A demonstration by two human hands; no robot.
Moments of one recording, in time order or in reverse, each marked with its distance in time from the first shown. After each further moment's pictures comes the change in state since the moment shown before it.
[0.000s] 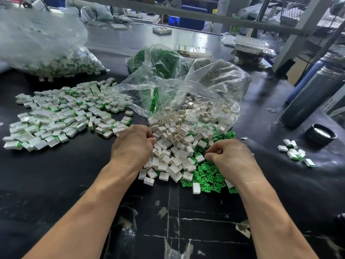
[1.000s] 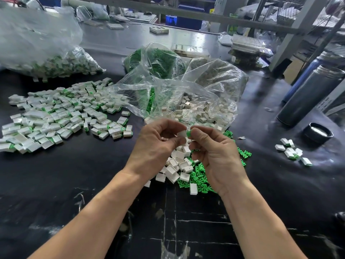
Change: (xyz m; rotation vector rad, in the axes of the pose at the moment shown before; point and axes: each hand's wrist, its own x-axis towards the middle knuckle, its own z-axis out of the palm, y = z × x) left_hand -0.028 0.031 0.010 -0.904 -0.146 0.359; right_hand -0.014 -0.030 0.021 1.349 -0.144 -0.096
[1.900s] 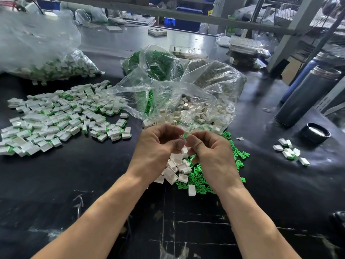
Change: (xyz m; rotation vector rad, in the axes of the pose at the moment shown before) left_hand -0.002 -0.004 0.008 -0.118 0.039 -0.078; right_hand -0.002 0.005 -0.005 -0.488 0.035 -0.170
